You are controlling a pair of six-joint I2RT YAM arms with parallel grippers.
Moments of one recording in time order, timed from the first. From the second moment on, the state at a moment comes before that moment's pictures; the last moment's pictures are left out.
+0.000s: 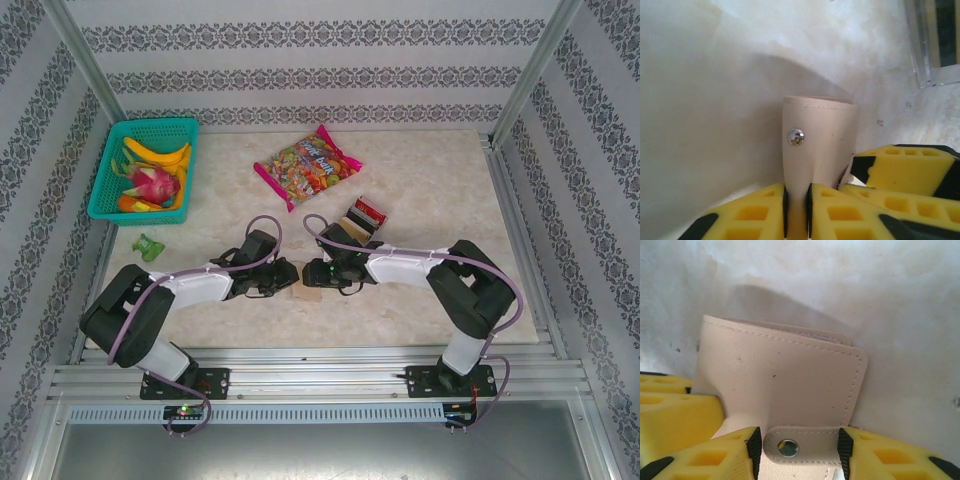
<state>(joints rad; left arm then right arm) -0.57 1.51 0.63 -0.01 0.30 -0.97 0.78 1.75 0.93 -0.22 -0.24 0.75</state>
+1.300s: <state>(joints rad) -0.58 1.43 0.54 0.11 0.30 -0.98 0.82 1.77 1.02 -0.47 0.11 0.73</state>
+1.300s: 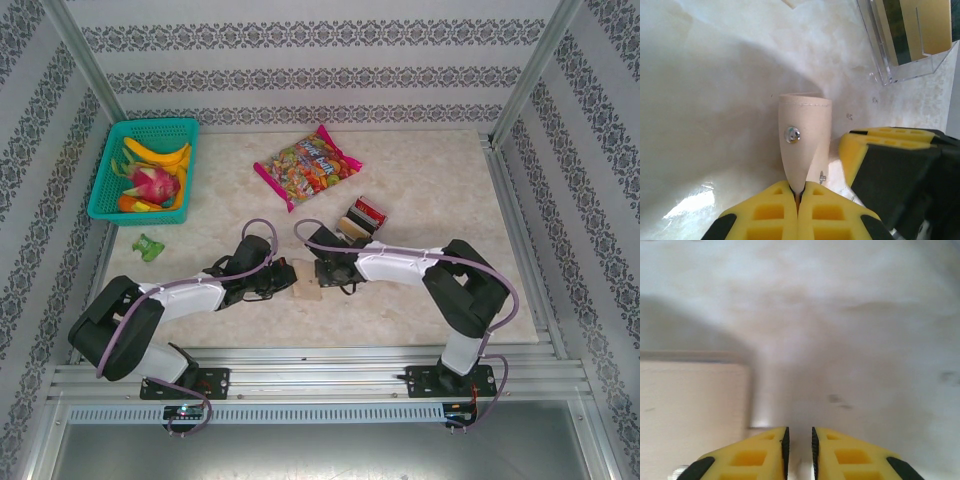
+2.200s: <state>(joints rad) -0.58 1.46 0.56 0.08 0.31 -0.97 0.76 1.70 0.94 -0.37 -0.11 0.74</state>
